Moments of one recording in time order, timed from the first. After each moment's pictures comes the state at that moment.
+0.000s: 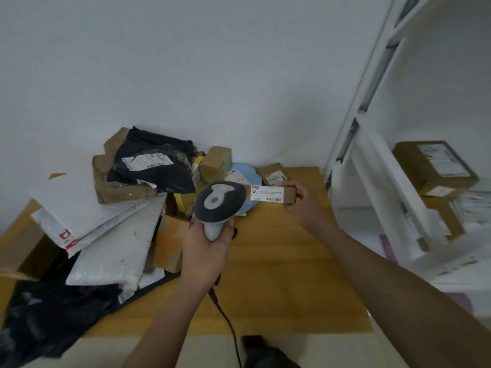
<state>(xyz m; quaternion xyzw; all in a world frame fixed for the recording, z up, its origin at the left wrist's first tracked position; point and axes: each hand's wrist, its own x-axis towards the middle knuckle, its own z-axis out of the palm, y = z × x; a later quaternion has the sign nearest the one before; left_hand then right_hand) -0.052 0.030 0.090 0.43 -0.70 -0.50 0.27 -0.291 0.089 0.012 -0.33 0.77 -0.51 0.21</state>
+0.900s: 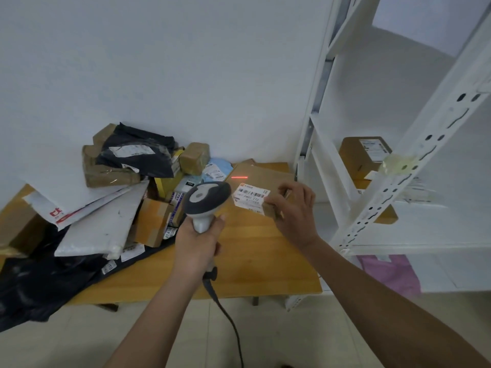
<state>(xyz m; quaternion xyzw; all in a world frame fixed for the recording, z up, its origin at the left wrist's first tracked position) -0.033 0.150 0.121 0.46 -0.60 -0.59 0.28 -0.241 0.228 0.039 -0.52 0.73 -0.35 -0.26</state>
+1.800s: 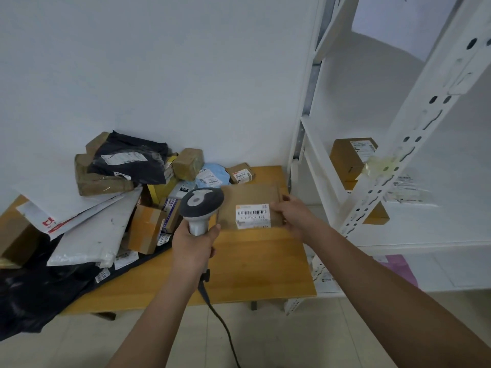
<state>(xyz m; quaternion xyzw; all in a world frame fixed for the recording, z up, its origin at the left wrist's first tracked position) -0.051 0.158 0.118 0.48 -0.58 -0.60 0.28 -0.260 0.231 0.077 -0.08 0.67 -0.59 0.44</state>
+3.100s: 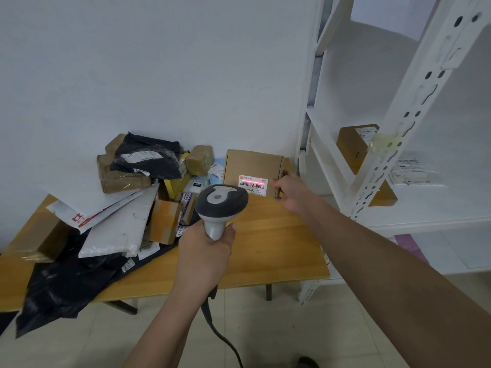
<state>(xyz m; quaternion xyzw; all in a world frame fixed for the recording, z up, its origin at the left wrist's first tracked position) 0.013 0.203 0.168 0.45 -0.73 -0.47 0.21 -0.236 0.198 0.091 -0.02 0.60 -0.67 0.43</state>
